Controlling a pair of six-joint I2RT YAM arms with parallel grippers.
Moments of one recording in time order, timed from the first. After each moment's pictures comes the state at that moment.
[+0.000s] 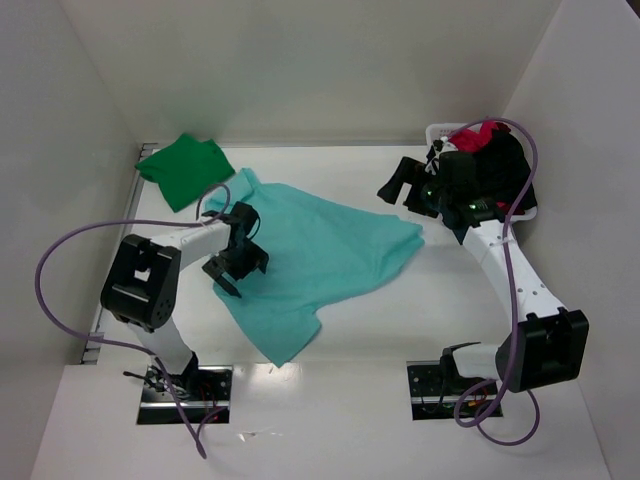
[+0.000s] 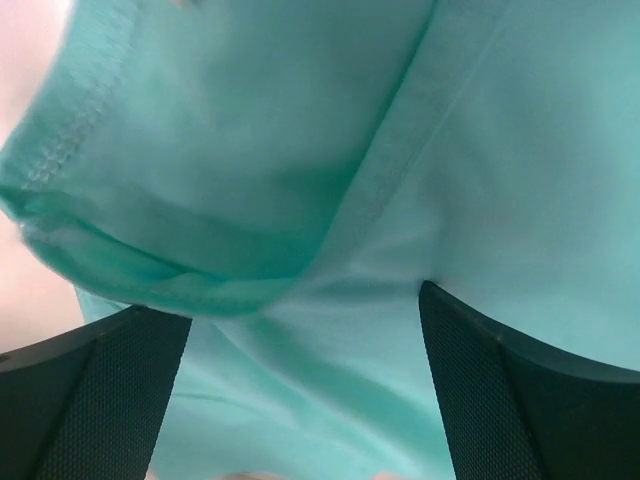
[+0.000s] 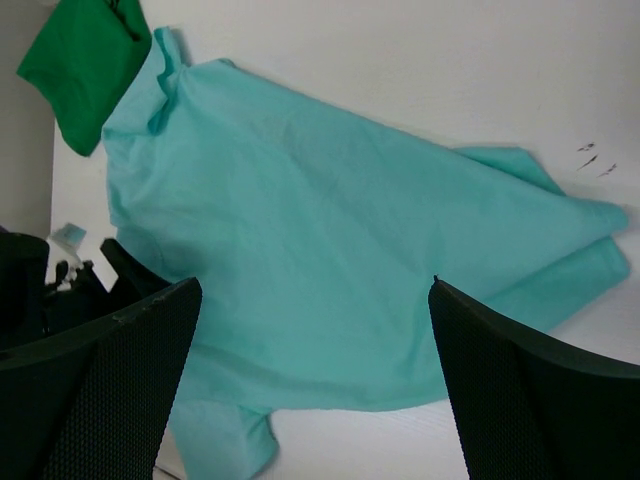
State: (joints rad) left arm -0.31 1.73 1.04 -0.79 -0.11 -1.21; right arm 0.18 1.29 1.15 -0.41 -0.22 0.51
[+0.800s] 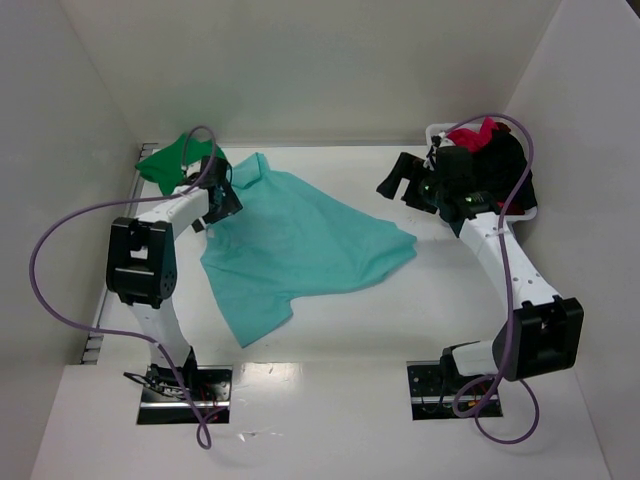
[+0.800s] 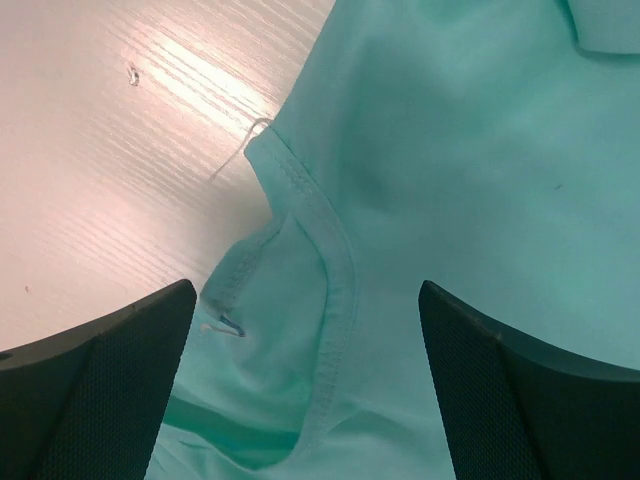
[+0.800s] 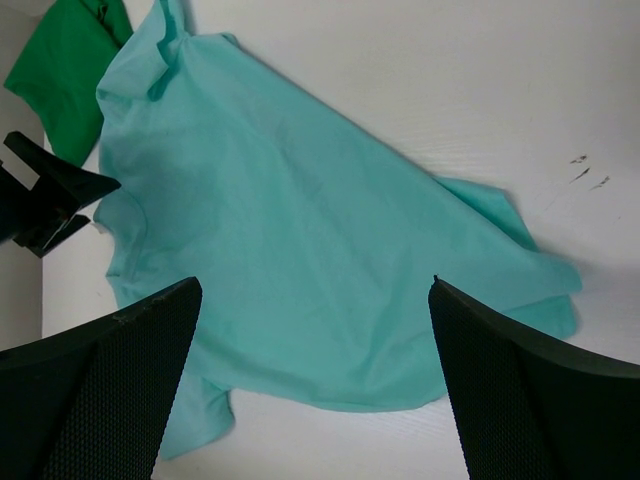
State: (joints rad) left arm -0.10 1.88 1.34 -0.51 -0.35 -0.64; right arm 0.18 1.35 1.19 -0.41 -0.20 0.51
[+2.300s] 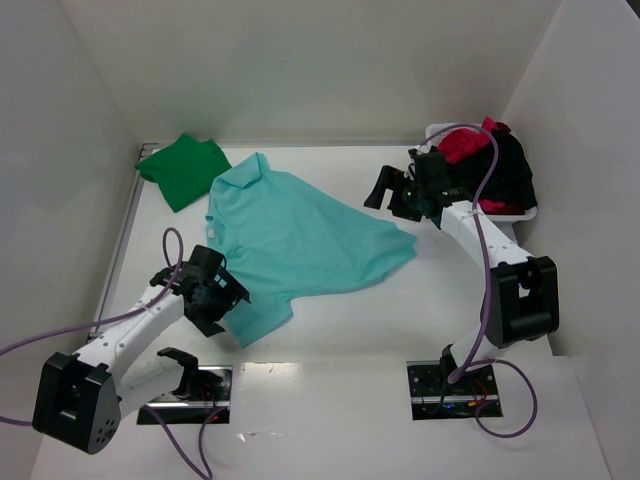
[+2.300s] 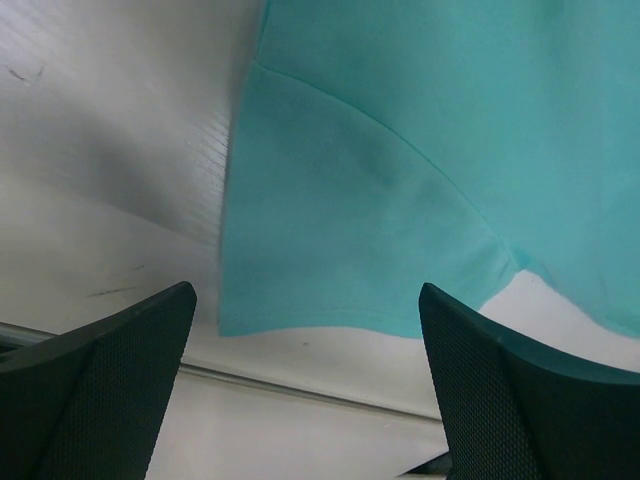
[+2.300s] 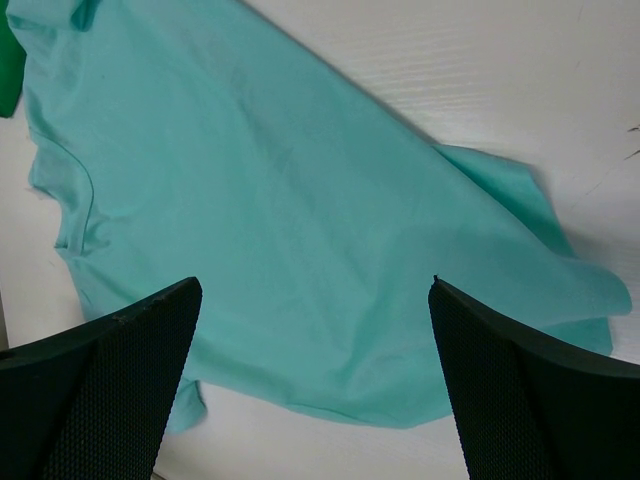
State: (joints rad) left arm -0.30 1.02 0.57 -0.82 0.02 -1.16; right arm 0.21 1.54 1.16 -0.35 -0.25 0.49
